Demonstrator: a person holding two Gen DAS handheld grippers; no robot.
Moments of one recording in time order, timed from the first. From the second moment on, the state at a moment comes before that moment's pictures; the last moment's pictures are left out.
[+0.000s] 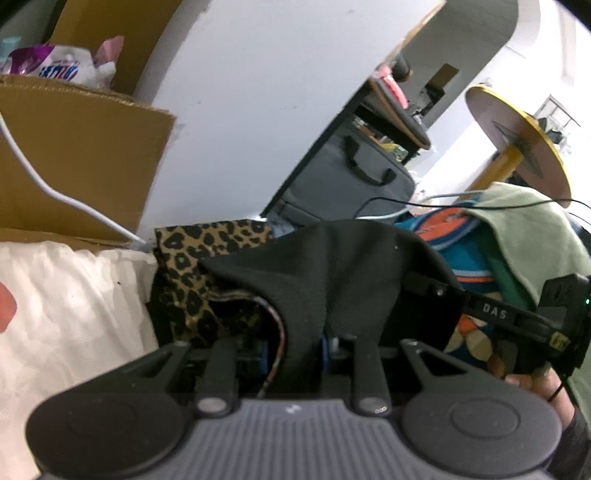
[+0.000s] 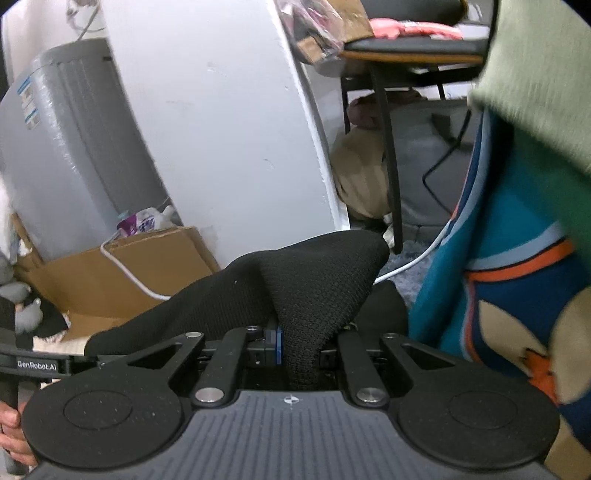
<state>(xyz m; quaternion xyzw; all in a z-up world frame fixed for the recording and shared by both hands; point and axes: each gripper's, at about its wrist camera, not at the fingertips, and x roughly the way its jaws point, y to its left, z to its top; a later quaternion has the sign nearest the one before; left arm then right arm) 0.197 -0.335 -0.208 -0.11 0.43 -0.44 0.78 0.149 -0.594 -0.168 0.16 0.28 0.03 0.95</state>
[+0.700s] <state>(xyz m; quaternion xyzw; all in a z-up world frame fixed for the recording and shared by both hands) 0.271 -0.339 -0.283 -0.15 0.44 -0.46 0.76 0.258 -0.605 -0.248 0.17 0.39 0.01 0.90</state>
